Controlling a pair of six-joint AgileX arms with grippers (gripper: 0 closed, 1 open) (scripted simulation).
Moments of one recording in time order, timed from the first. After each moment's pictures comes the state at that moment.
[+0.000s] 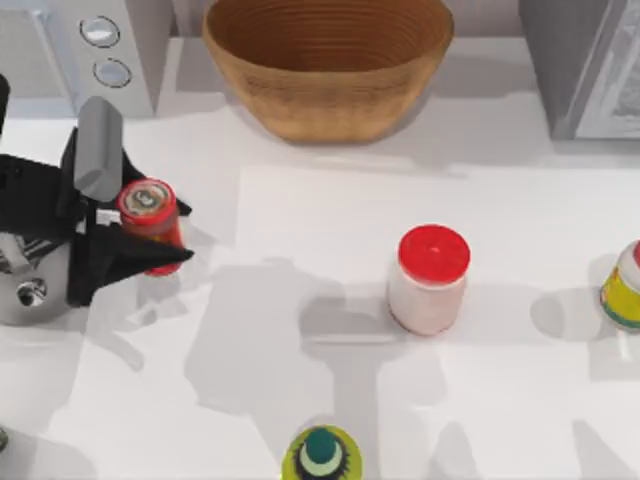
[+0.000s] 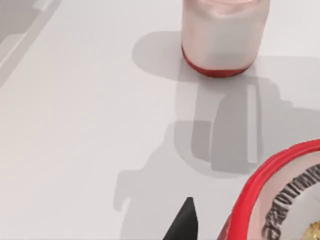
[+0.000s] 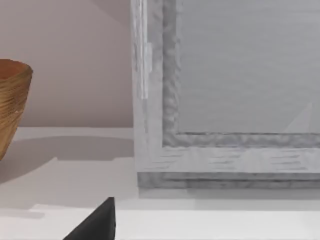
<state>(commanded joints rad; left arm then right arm) -0.02 1.73 1.04 -0.66 1.03 1.30 0.00 0.00 0.00 0.00 0.00 0.00</state>
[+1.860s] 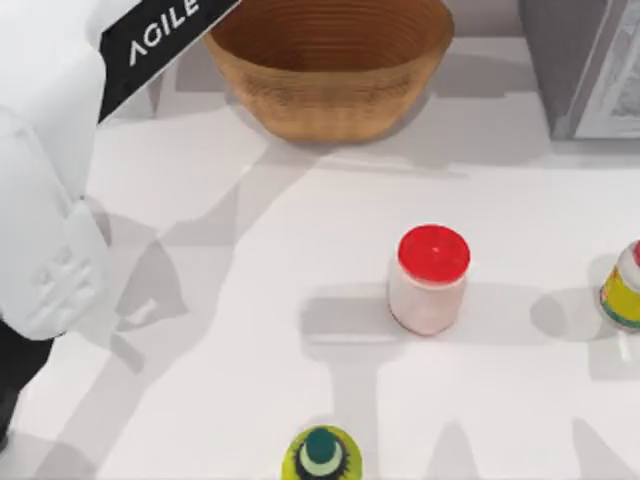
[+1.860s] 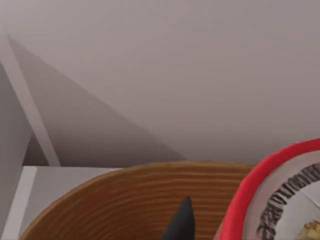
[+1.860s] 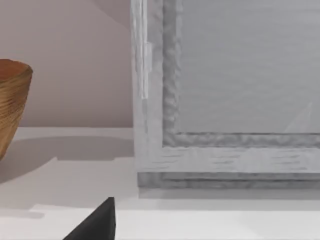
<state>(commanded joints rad) -0.62 2.33 2.38 -0.63 -0.54 -0.31 0.00 0.00 0.00 0.00 0.00 0.00</state>
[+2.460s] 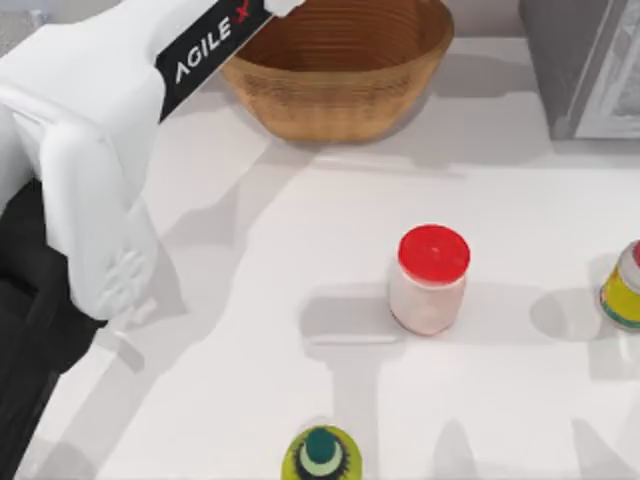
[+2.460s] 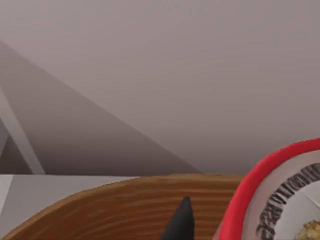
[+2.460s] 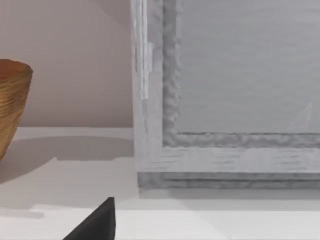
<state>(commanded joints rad) -0.58 2.53 2.56 -0.59 -0.49 -0.28 0.00 0.00 0.00 0.00 0.00 0.00</state>
